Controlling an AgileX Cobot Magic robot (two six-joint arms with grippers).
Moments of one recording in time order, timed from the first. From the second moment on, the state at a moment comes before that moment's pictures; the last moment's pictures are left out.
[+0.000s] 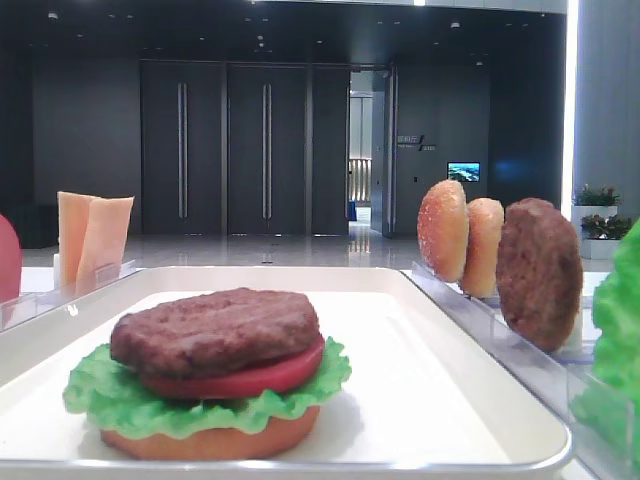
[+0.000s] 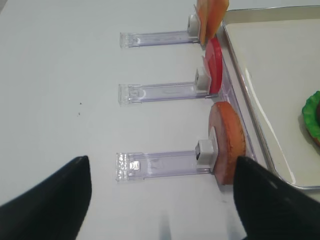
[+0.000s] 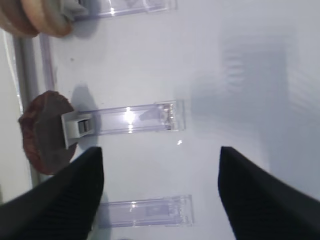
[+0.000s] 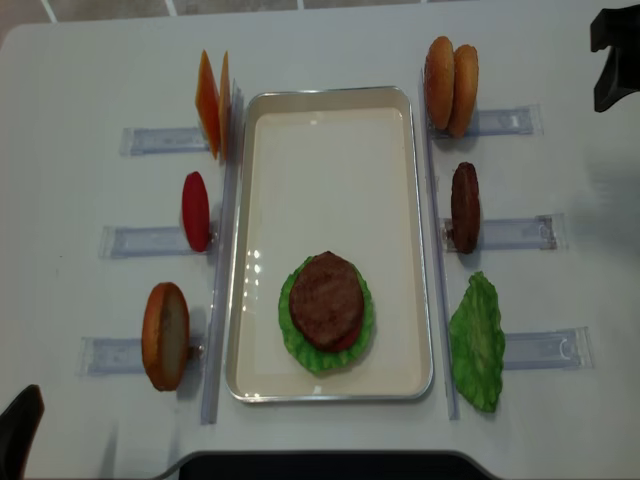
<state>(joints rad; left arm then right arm) -0.01 -0.02 -0.47 0.01 1.11 0.03 0.01 1.46 -1.31 0.13 1.22 0.04</state>
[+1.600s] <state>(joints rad) -0.01 -0.02 -0.47 0.01 1.11 0.03 -0.03 0.65 -0.84 0.07 1.22 -0.09</state>
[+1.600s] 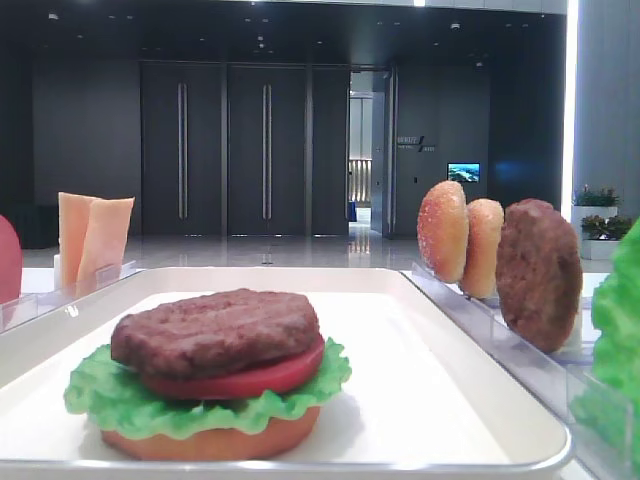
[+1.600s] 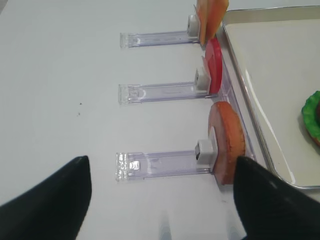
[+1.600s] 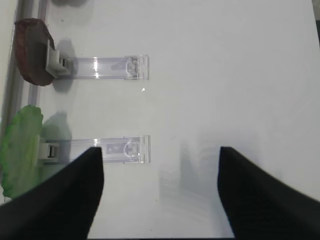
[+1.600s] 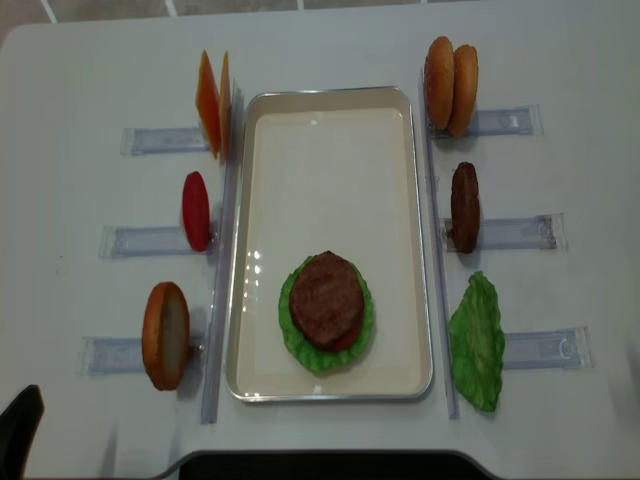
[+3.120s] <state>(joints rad) -0.01 -0.02 -0.47 0.01 1.11 0.03 -0.01 -0.01 -0.51 0.07 1.13 -0.04</state>
